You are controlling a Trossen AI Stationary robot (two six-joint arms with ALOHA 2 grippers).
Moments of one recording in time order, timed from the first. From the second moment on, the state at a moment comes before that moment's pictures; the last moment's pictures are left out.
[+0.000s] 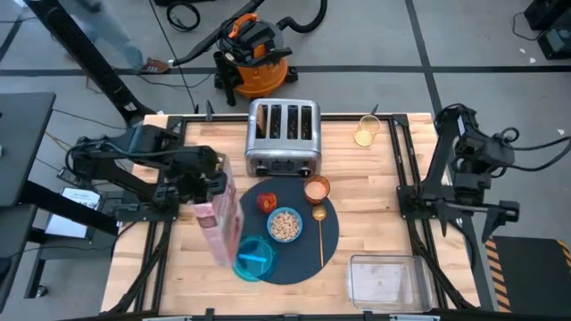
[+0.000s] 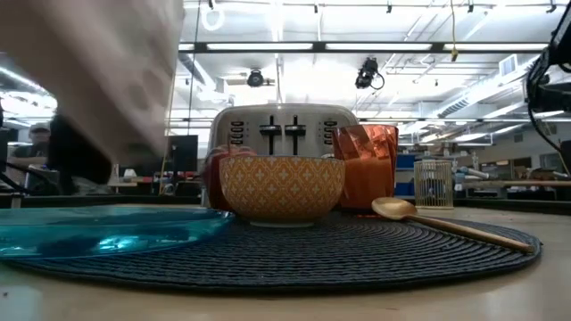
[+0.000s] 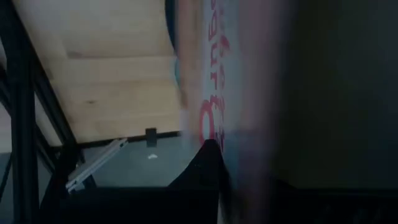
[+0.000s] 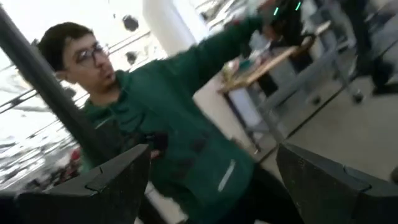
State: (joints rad) left arm -0.14 1.34 1.73 -1.57 0.27 -1.77; right arm 1.20 0.41 0.80 -0.26 0.07 0.57
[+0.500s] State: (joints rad) left arm -0.06 1.31 1.73 -1.57 -0.13 -1.76; right arm 1.22 0.42 0.80 -0.33 0.09 0.64
